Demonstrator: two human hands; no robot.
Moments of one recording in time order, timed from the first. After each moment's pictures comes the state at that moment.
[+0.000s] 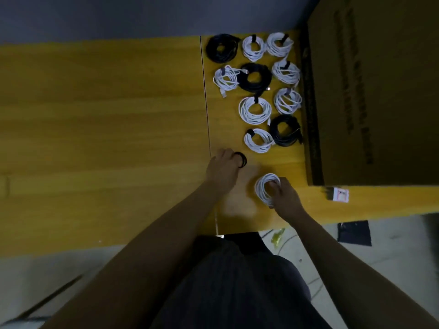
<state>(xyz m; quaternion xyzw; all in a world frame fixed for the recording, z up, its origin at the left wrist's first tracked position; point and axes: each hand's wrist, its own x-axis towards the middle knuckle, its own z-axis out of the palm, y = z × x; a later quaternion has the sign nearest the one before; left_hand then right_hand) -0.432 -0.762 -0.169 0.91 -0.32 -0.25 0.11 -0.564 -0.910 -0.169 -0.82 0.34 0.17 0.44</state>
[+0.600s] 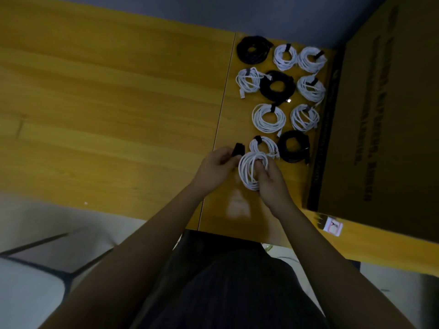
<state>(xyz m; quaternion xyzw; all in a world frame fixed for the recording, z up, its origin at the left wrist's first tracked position) -0.451 -0.762 -0.133 0.76 0.01 -0.27 0.60 -0.498 -0.908 -0.125 -0.73 0.22 0.18 0.63</state>
